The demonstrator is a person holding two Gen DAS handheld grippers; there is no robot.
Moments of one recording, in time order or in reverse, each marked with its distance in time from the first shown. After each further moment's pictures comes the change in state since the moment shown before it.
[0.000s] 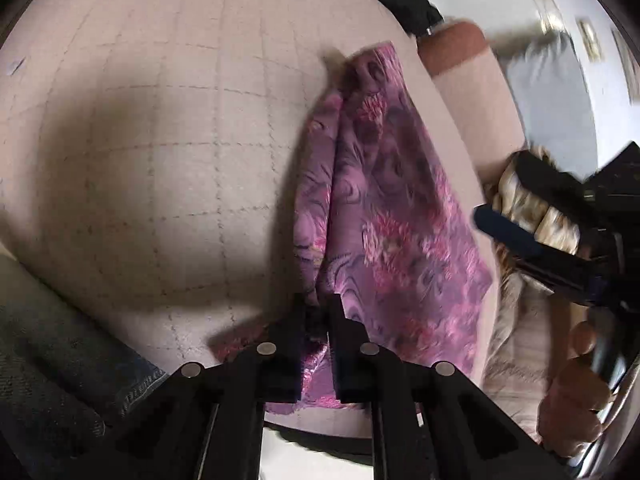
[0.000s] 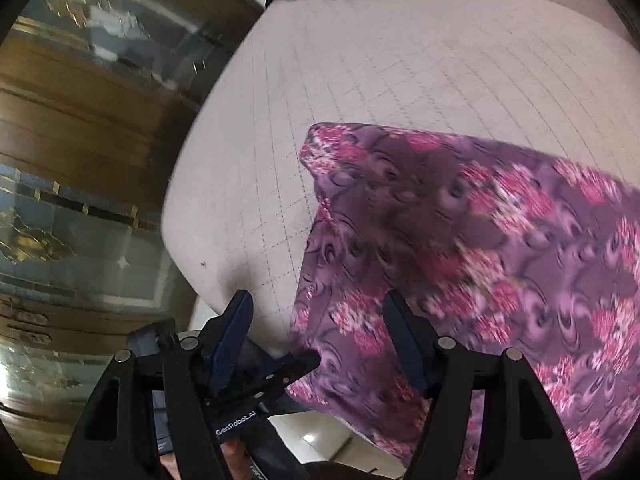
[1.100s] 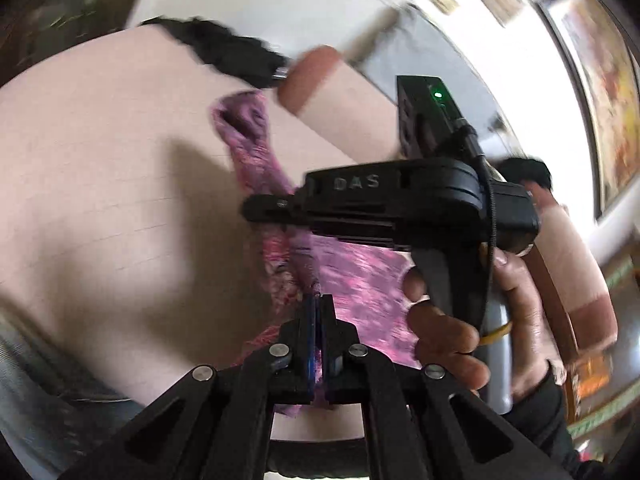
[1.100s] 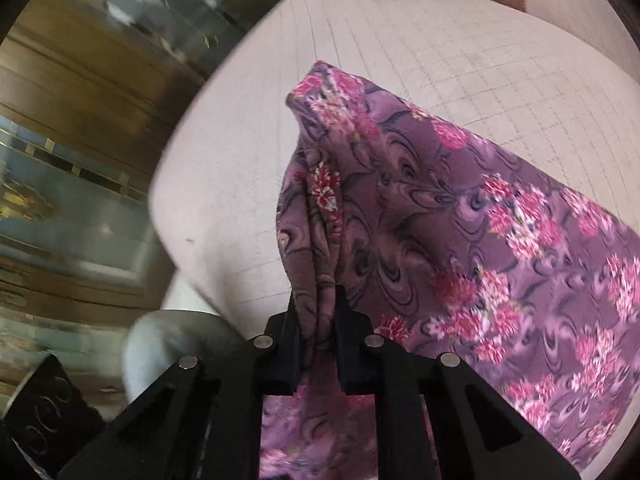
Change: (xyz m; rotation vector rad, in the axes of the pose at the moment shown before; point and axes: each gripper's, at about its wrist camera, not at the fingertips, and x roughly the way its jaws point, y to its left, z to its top) left arm -0.051 -0.144 -0.083 0.442 -0.205 -0.125; right arm -0.039 -0.023 -0.033 -0.070 -0.092 0.060
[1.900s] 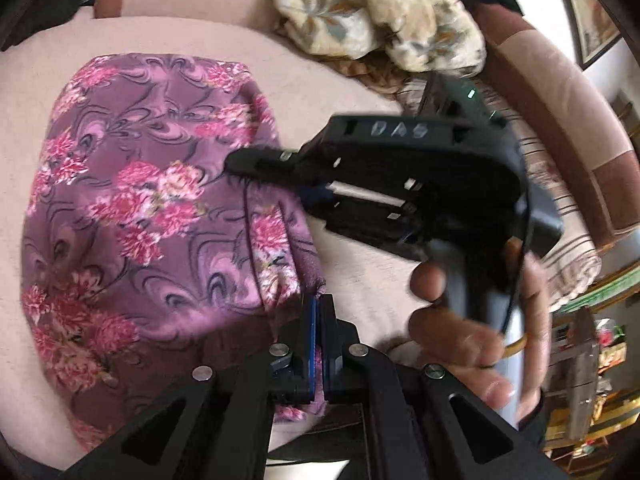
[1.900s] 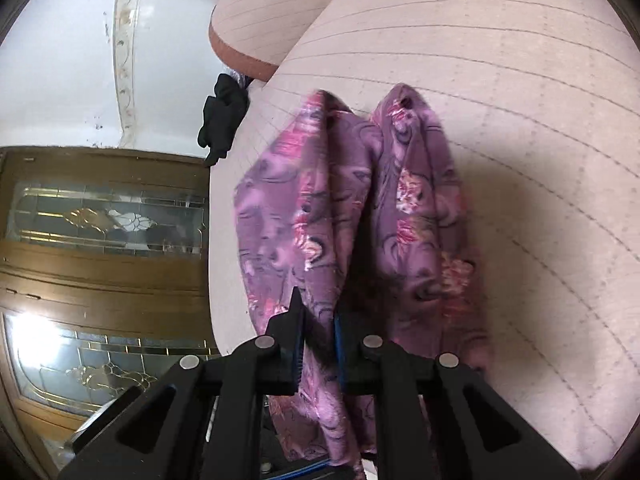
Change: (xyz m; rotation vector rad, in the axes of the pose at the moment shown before) left arm 0.209 -0.174 -0.055 0.284 0.441 -0.072; right arm -0.112 -0.290 -0.138 0.623 -0.358 0.271
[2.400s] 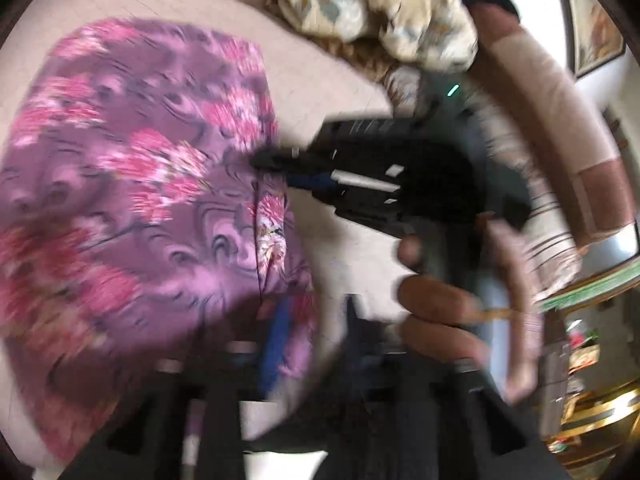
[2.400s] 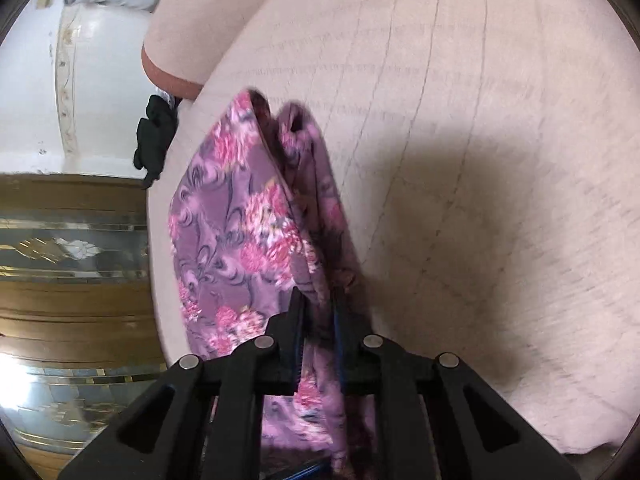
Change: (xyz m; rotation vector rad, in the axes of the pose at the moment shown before) left arm -0.011 0.024 -0.021 -0.062 0.029 -0.116; right arm -0.012 -0.030 0.006 0.033 -0.053 -0.292
